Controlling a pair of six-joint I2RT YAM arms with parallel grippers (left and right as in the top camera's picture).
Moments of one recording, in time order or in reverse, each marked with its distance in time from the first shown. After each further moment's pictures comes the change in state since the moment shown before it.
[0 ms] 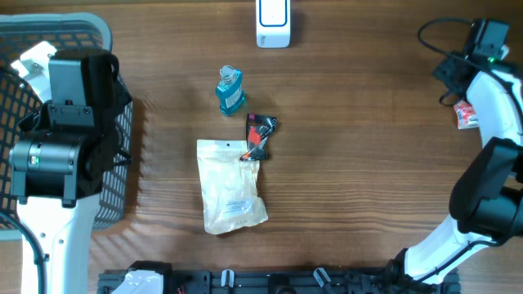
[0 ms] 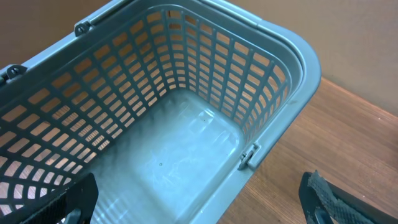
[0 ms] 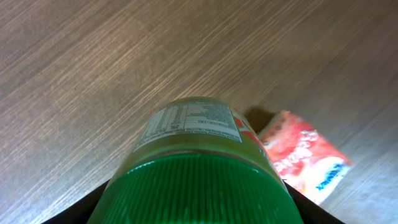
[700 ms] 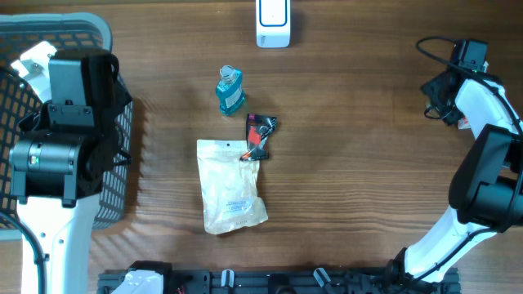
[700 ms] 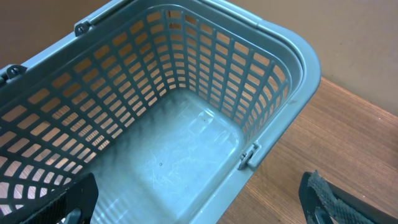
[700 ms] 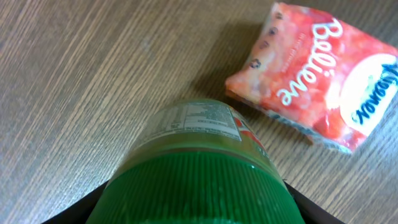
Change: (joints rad) left arm 0.000 0.000 0.000 0.000 0.000 0.000; right arm 0.002 0.070 -0.071 -0.021 -0.013 0.280
